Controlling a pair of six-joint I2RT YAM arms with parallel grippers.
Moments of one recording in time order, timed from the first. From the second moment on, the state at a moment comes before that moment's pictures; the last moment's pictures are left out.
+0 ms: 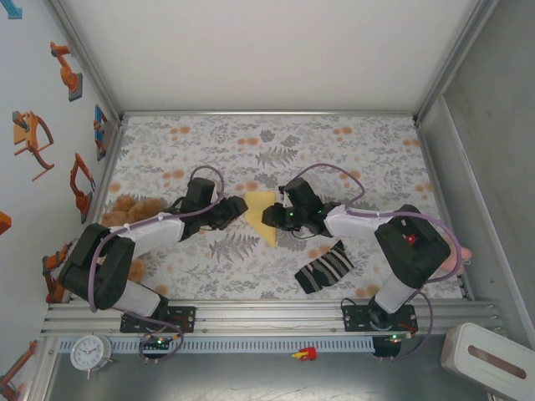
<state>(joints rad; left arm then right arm) -0.54 1.47 0.64 0.04 0.36 -0.99 0.73 1.66 0.83 0.03 -0.35 0.85</state>
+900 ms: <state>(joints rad) -0.57 1.69 0.67 0.15 0.45 -1.08 0.73 1.76 0.84 0.02 -0.30 0.86</state>
